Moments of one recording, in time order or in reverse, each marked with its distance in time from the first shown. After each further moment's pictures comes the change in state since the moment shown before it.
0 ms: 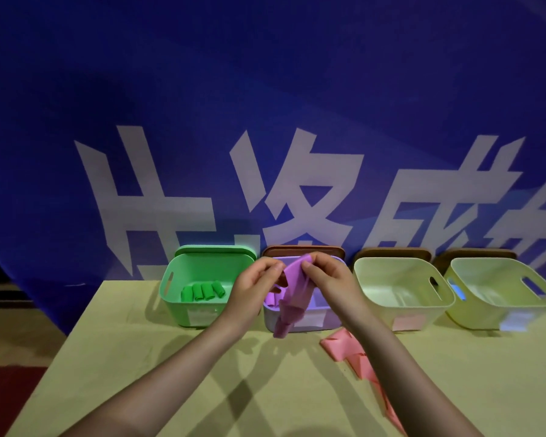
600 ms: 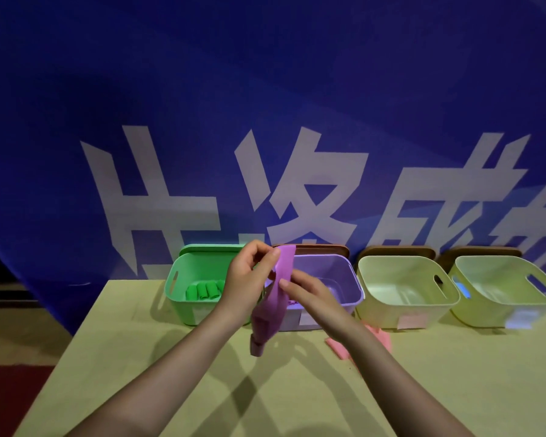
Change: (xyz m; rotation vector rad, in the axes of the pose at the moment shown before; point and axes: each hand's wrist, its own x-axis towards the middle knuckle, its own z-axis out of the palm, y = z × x) left_hand 0.005 0.018 -0.011 0.017 0.143 0.056; right_hand -0.006 0.018 0.030 0.027 -0.231 0.056
